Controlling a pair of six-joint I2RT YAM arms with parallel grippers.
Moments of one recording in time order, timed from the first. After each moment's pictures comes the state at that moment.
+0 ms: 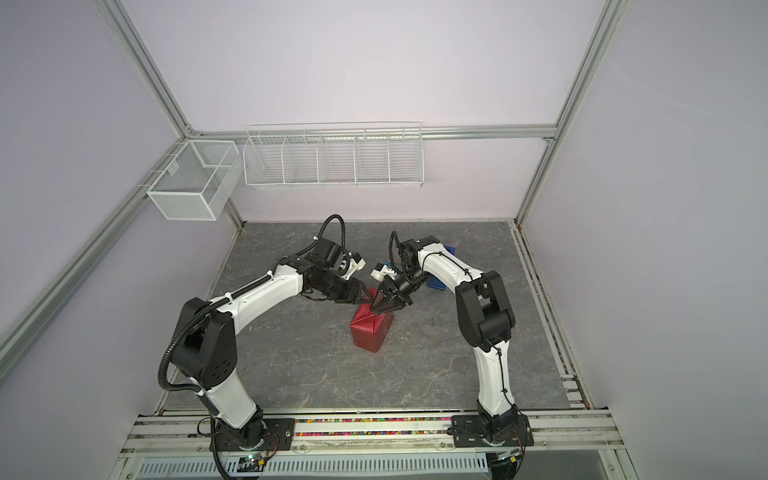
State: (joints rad) left arm -0.56 1.76 1.32 -0.67 0.56 -0.26; right arm 0.48 2.08 1.68 -1.33 -1.09 -0.02
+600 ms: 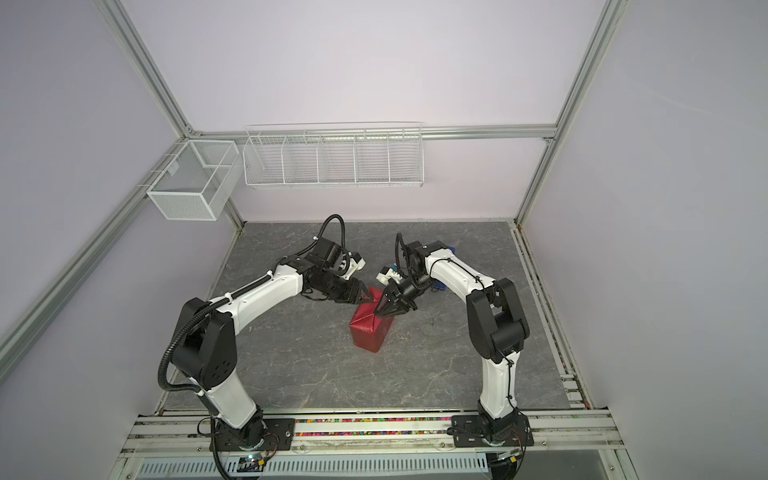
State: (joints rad) left arm -0.56 1.76 1.32 -0.67 0.55 -0.26; right arm 0.47 1.94 1.53 -1.23 -1.07 0.11
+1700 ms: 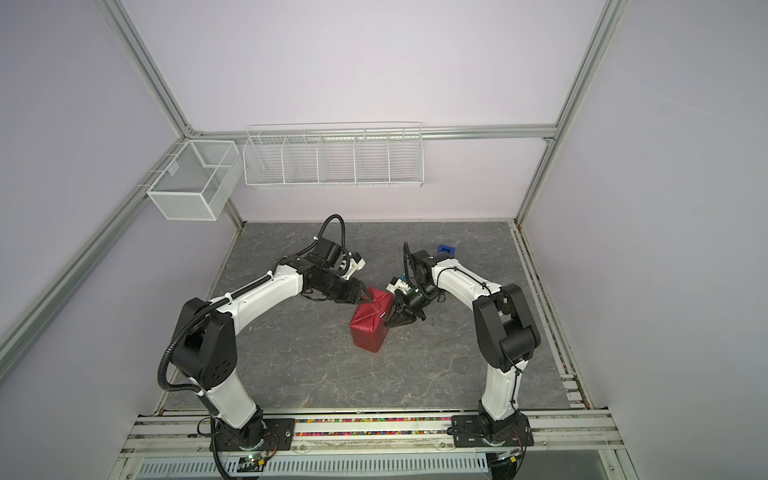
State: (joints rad) left arm -0.56 1.76 1.32 -0.67 0.55 -0.26; right arm 0.46 1.85 1.34 -1.12 -0.95 0.22
